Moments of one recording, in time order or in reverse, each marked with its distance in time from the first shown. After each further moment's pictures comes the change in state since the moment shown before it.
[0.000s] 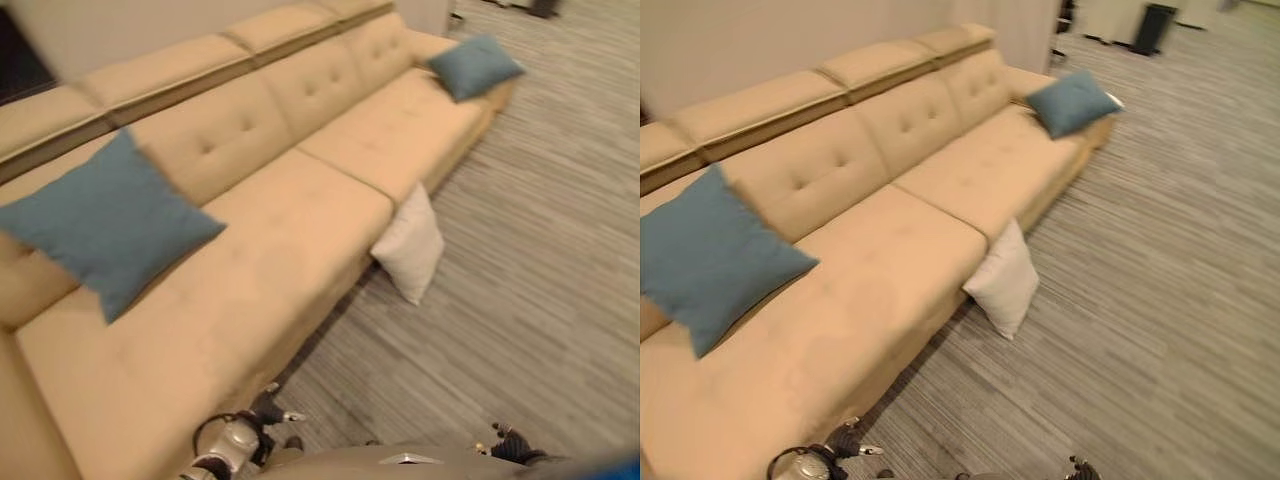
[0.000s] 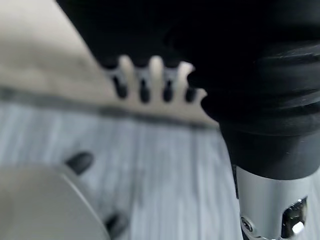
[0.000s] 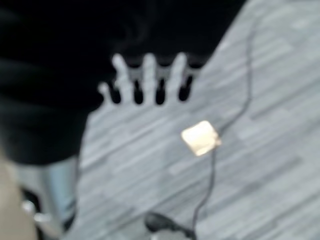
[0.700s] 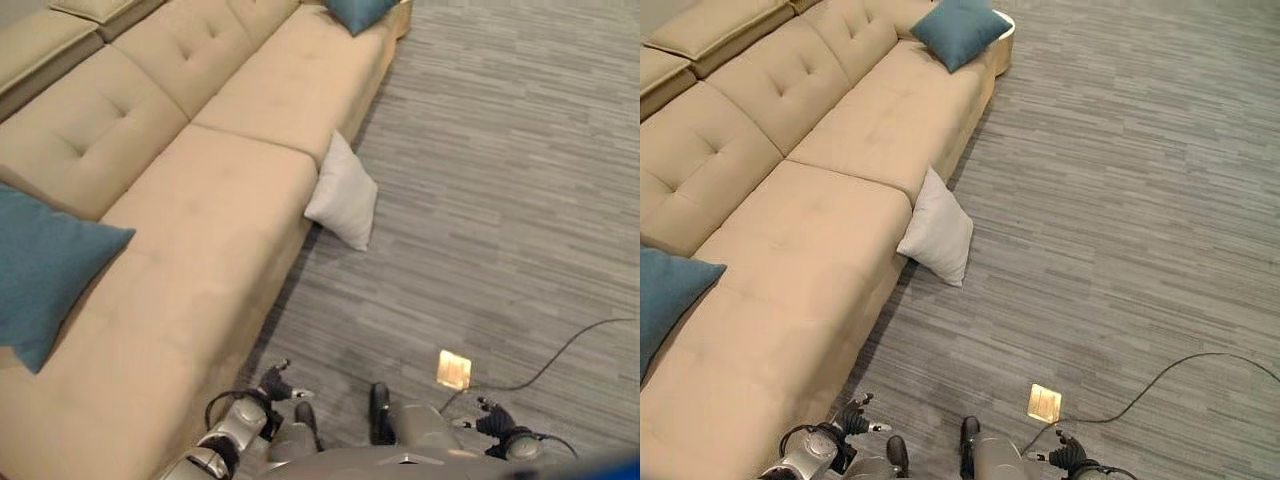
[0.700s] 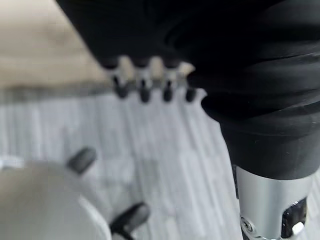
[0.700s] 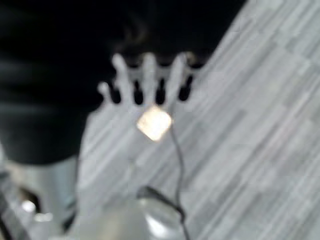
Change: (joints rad) left arm -0.045 0.034 -0.017 -0.027 -0.033 0.001 0.009; right arm -0.034 0.048 -0.039 -0.003 0.056 -0.002 -0.008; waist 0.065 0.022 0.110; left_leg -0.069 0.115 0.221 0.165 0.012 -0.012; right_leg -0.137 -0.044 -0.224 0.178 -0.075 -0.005
